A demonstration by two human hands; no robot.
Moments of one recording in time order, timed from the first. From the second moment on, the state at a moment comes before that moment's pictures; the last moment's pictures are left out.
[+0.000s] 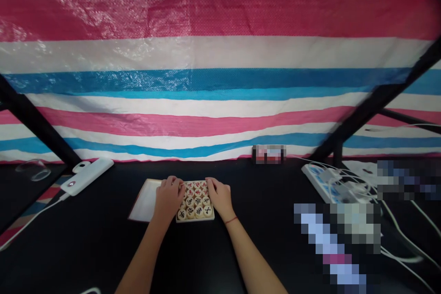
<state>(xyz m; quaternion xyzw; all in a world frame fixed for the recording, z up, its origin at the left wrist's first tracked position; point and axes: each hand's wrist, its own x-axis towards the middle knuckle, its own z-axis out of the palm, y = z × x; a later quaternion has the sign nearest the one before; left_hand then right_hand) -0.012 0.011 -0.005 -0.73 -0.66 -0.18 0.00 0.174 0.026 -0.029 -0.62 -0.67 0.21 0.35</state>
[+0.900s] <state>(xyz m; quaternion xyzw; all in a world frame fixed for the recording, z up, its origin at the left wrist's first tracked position) -0.021 0.019 -0.004 -0.69 -0.65 -0.31 0.03 0.211 0.041 -0.043 -0.64 -0.64 0.06 0.43</state>
